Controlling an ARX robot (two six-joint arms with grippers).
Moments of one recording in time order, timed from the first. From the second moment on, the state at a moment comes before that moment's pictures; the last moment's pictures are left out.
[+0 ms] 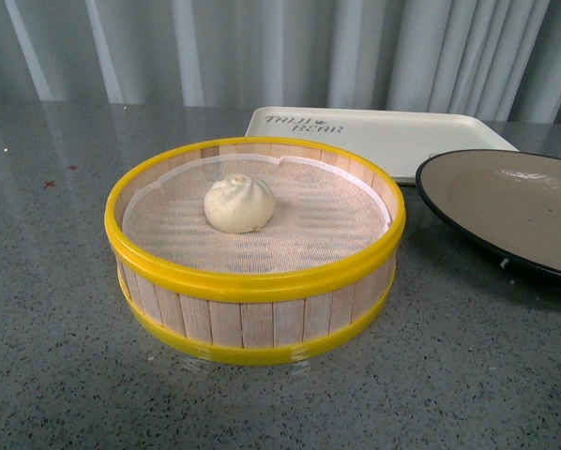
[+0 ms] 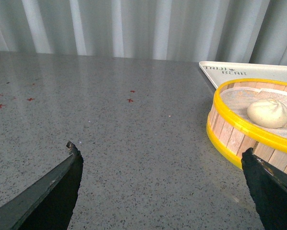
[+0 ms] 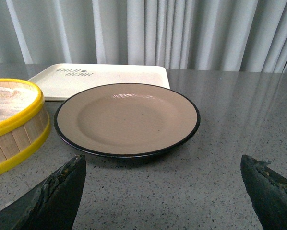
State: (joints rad) left arm 0.00 0.00 0.03 0.00 0.00 0.00; right arm 0.00 0.00 0.01 0.00 0.00 -0.01
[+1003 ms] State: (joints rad) left arm 0.01 0.07 0.03 0.03 0.10 -0.17; right arm 0.00 0.00 0.01 0.00 0.00 -0.01
